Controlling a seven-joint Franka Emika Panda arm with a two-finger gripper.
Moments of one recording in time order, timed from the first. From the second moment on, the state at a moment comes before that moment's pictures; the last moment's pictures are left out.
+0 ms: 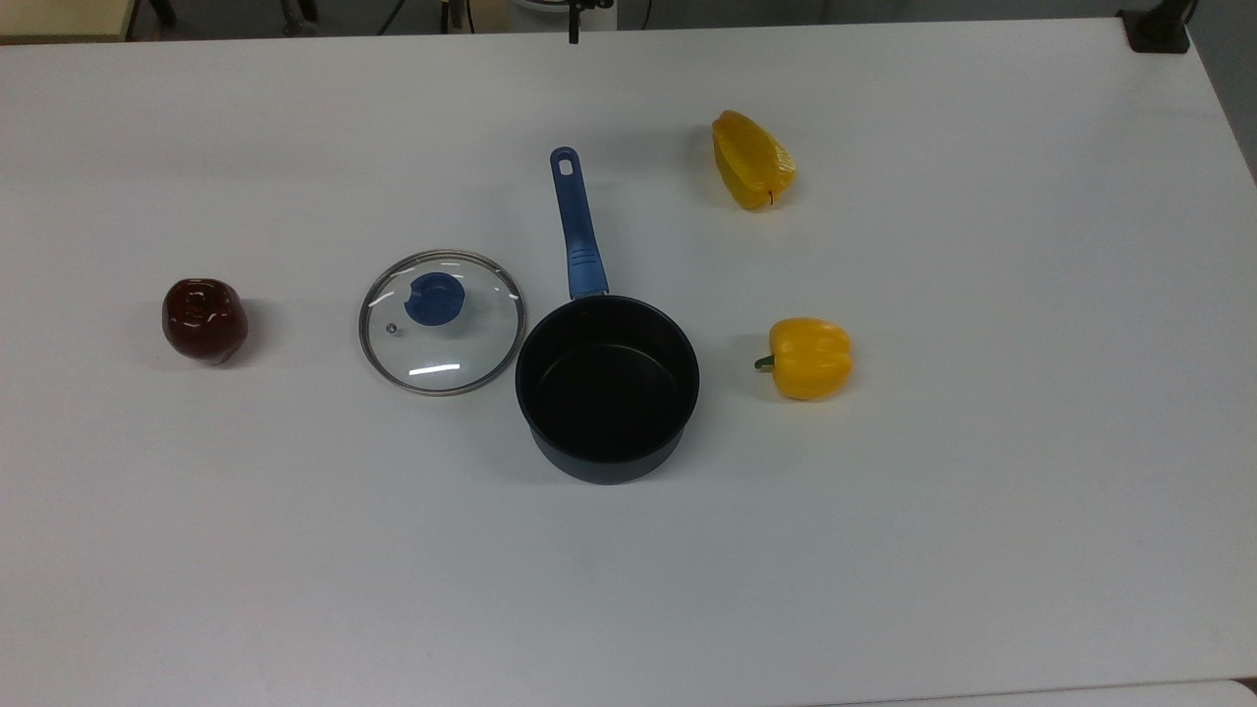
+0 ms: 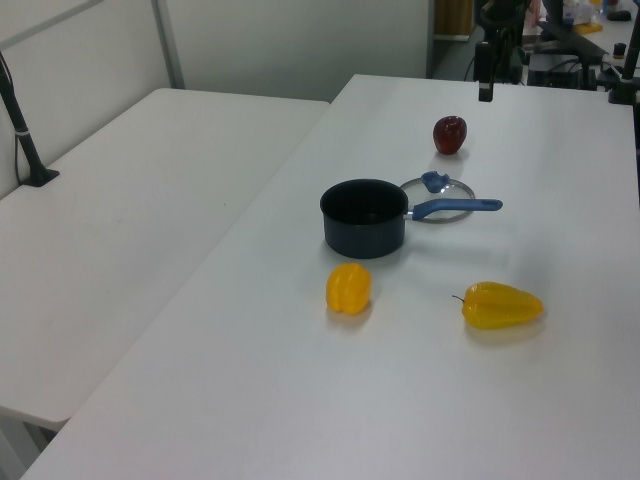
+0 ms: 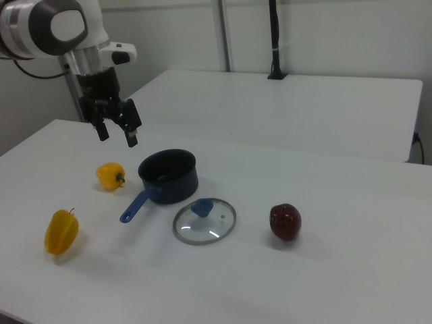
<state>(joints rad) 0.07 -0.01 0.04 -1.66 -0.06 1.62 0.15</state>
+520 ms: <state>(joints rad) 0.06 0.00 0.04 -1.66 -0.06 1.65 0.14</state>
